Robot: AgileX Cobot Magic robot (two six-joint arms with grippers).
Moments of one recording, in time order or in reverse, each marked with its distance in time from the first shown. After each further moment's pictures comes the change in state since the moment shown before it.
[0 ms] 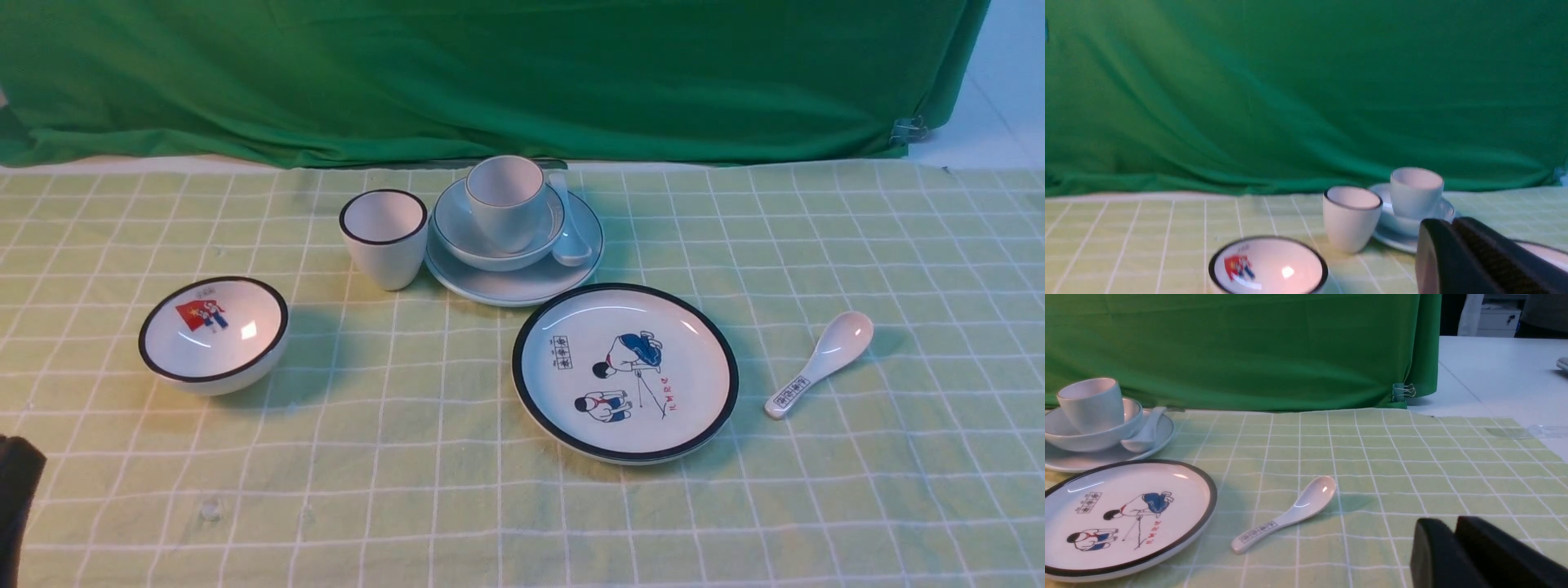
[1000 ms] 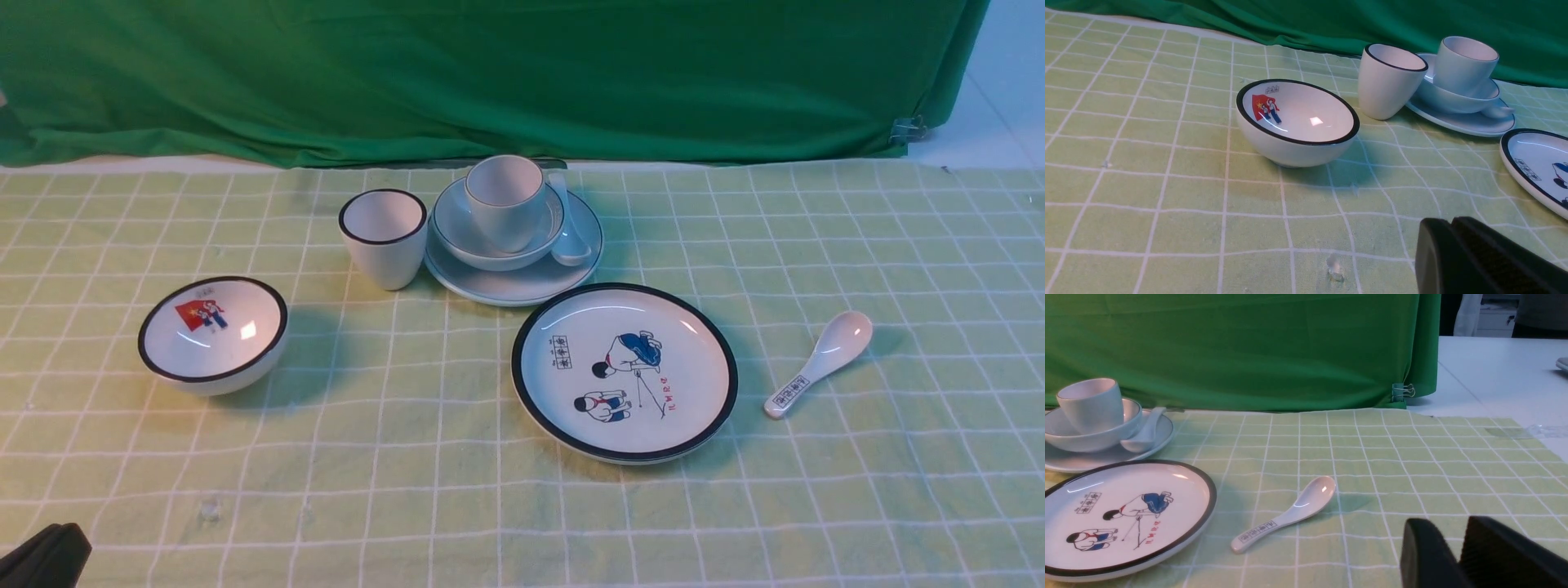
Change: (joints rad) right arm 0.000 0.000 0.000 0.001 0.000 0.000; left arm 0.120 -0.004 0.008 -0.110 0.292 -0.004
